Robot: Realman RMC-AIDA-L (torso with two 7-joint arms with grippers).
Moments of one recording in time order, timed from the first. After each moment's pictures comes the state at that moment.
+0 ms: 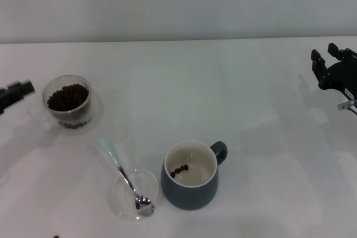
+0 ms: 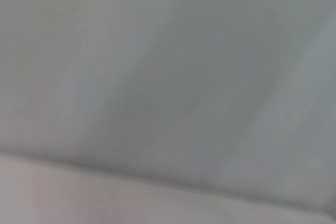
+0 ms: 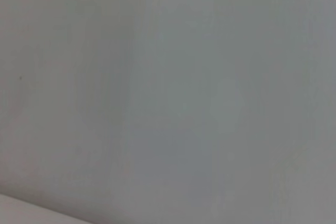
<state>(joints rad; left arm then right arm) -0.34 -2.04 0.65 0.79 1.80 1.40 -1.84 0.44 2.02 -1.58 -0.17 -0.03 -0.94 0.22</state>
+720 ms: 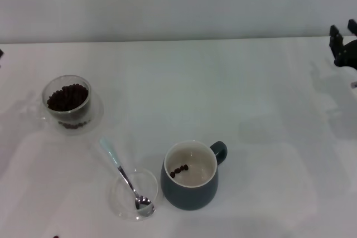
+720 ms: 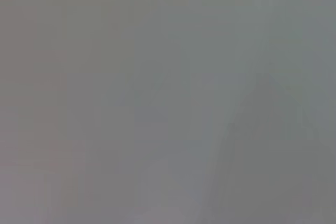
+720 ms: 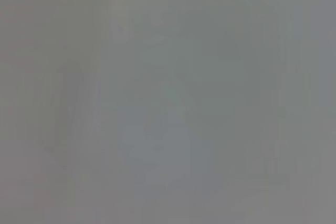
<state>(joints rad) -0.38 -2.07 0.57 0.34 1.23 1.34 -1.00 0.47 2.01 -1.46 -0.18 -0.03 -0.95 0.13</state>
